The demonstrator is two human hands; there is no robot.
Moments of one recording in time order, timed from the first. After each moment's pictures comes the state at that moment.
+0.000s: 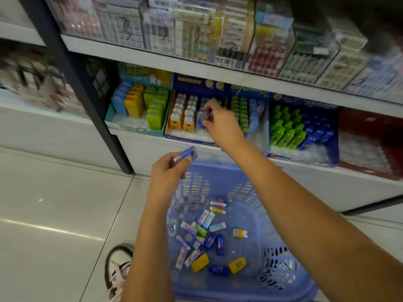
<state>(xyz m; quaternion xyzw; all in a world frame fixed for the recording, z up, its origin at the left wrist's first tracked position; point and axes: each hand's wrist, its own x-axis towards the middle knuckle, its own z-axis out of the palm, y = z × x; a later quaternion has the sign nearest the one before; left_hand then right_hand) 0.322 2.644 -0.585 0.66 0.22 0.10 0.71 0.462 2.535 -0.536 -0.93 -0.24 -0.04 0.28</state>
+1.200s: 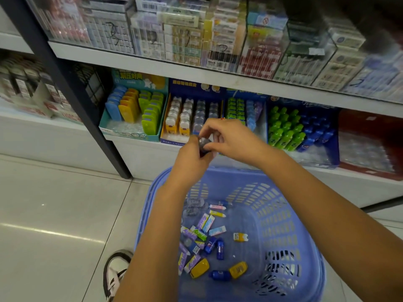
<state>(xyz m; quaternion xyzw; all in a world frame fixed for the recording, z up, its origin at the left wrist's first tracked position) 0.371 2.616 -0.555 0.83 0.07 0.02 0.55 0.436 2.492 -0.500 -0.89 -0.37 0.10 0.24</state>
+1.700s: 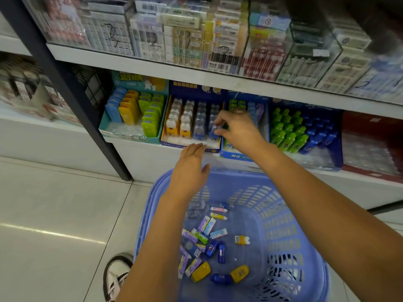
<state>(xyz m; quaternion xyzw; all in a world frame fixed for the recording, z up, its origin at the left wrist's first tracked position) 0.374 2.621 -0.591 0.95 0.02 0.04 0.32 0.486 2.492 -0.534 -0.95 -0.27 -0.01 0.18</state>
